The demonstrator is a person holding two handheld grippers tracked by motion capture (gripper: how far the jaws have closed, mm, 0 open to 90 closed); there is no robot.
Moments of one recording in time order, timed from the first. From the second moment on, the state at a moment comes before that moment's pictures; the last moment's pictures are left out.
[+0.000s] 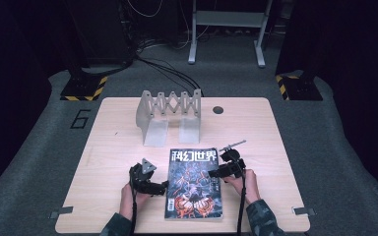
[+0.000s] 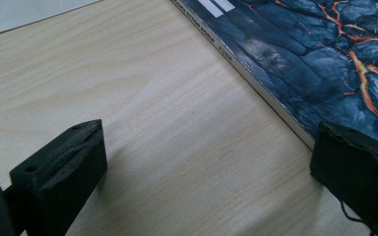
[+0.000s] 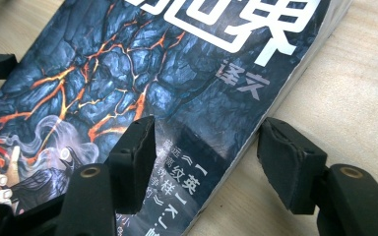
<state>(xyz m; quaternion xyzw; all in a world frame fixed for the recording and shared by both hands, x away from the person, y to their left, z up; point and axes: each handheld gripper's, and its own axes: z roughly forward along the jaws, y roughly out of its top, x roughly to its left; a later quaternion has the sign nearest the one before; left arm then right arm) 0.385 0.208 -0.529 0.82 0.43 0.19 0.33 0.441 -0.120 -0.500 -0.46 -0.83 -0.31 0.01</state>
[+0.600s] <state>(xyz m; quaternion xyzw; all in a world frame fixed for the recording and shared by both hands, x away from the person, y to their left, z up) 0.385 0.208 -0.530 0.82 0.42 0.19 0.34 0.445 -0.125 -0.488 -0.45 -0.80 -0.39 0.03</state>
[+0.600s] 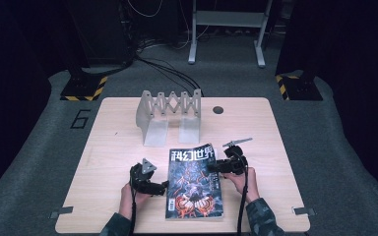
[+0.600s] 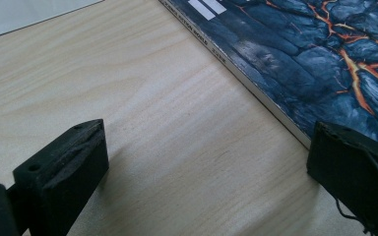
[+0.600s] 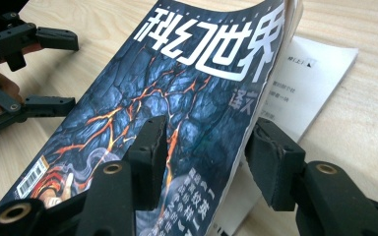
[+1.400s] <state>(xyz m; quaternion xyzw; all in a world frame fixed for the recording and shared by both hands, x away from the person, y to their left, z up) 0.385 0.209 -0.530 0.82 0.41 0.19 0.34 0.477 -0.096 -0.500 -0.44 -0.81 -0.38 0.05</state>
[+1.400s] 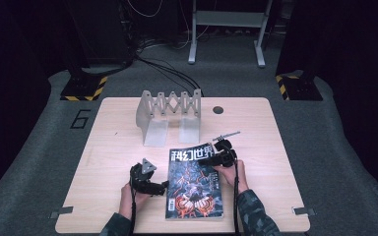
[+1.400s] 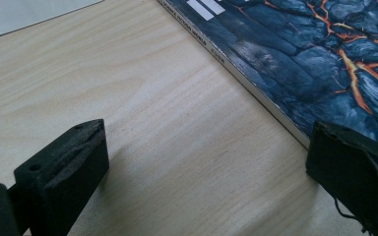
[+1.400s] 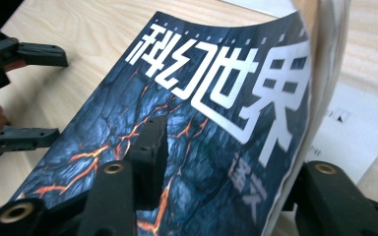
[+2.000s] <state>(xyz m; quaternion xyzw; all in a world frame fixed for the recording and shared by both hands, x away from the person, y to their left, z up) 0.386 0.210 -0.529 0.83 0.41 0.18 0.34 0.468 -0.096 -0.489 -0.42 -0.81 -0.42 0.01</state>
